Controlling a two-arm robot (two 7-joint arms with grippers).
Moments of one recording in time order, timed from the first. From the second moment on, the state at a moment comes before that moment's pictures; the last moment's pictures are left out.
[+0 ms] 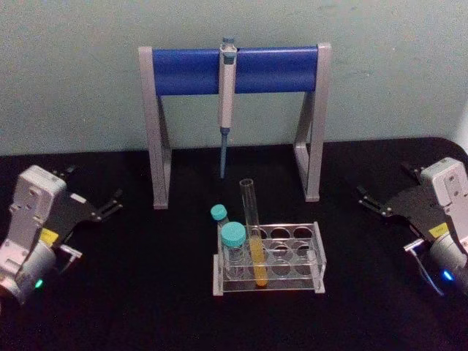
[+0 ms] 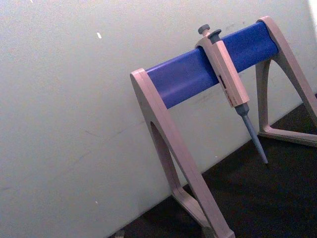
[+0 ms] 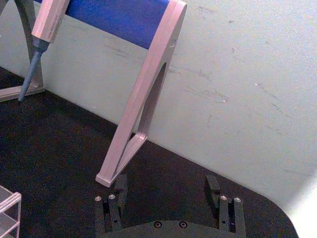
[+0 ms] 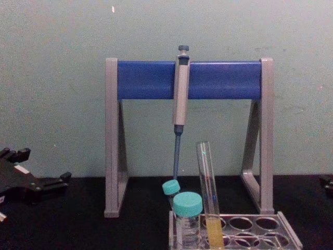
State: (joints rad) left arm -0.20 0.60 0.45 -1.41 -0.25 -0.12 0.03; right arm 0.20 0.60 -0.45 -1.41 0.25 -0.12 -0.03
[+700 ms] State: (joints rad) left arm -0.20 0.60 0.45 -1.41 -0.25 -0.12 0.03; right arm 0.20 0.60 -0.45 -1.41 0.25 -0.12 -0.03
